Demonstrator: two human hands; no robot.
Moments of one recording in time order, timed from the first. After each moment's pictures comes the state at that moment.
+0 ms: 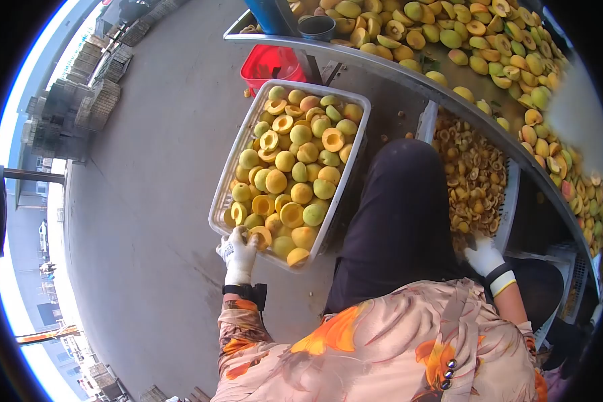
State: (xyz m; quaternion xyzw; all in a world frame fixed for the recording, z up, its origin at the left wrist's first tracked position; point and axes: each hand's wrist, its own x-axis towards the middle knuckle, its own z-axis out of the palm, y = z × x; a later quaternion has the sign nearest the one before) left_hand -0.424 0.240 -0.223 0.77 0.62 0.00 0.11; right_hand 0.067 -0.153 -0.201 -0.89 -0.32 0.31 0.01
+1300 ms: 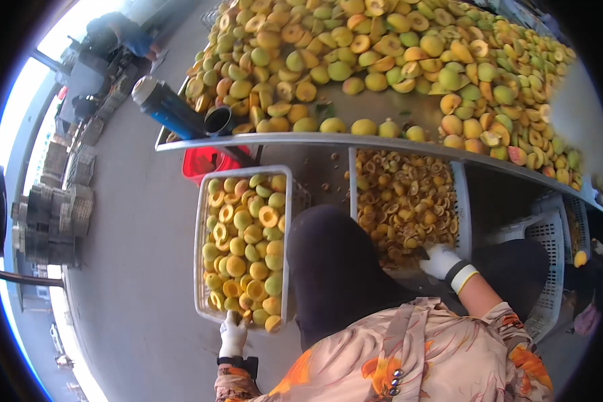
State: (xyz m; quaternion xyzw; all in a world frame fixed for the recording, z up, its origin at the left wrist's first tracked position) left_hand -0.411 0.229 -0.228 0.80 0.56 -0.05 0.23; right_hand 0.082 -0.145 -0.214 -0.88 -0.33 0.34 0.10
